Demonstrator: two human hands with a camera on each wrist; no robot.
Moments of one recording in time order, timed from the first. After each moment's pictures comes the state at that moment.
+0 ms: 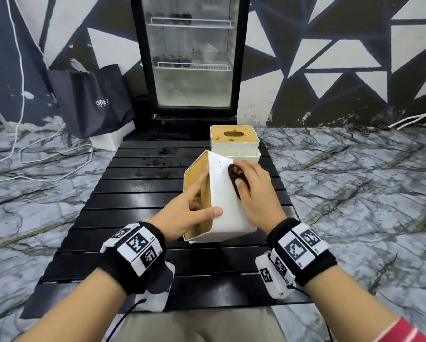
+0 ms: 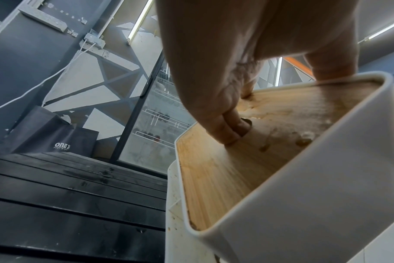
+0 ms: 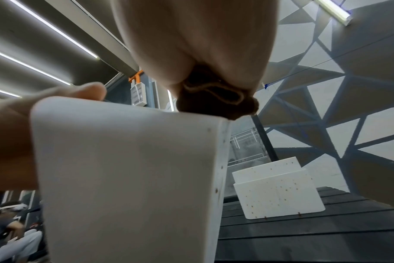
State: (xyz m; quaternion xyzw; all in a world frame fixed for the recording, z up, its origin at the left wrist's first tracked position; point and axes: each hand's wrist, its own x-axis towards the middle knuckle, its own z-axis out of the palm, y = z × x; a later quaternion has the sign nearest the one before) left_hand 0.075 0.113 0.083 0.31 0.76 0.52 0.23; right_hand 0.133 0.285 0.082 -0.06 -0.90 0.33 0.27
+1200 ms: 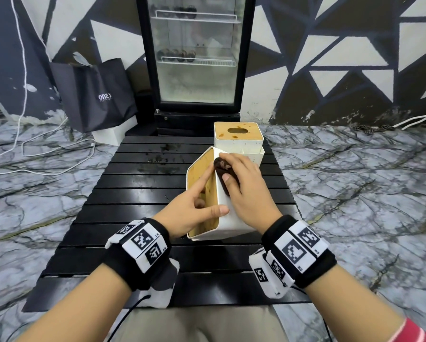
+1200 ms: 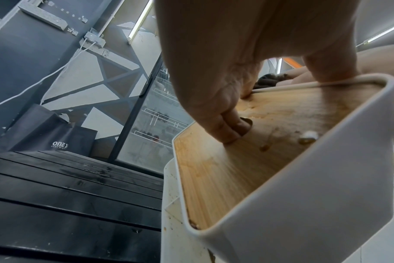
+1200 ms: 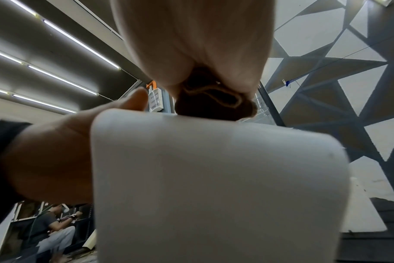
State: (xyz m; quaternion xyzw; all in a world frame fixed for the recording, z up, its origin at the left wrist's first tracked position) left_hand 0.074 0.117 0.079 0.34 0.74 0.54 0.22; right_hand 0.128 0.261 0.094 0.00 -0.90 0.36 0.27
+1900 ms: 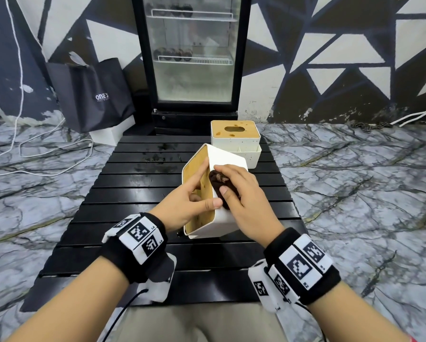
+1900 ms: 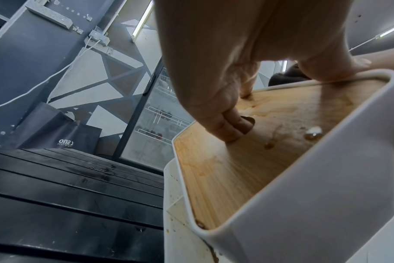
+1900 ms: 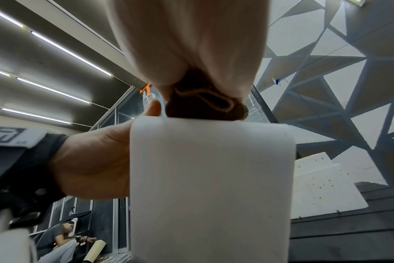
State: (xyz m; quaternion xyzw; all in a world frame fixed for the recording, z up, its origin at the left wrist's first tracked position) left_hand 0.066 0.118 0.078 0.34 0.73 0.54 0.23; right_hand 0.149 0.261 0.079 0.02 -0.89 0.40 0.23
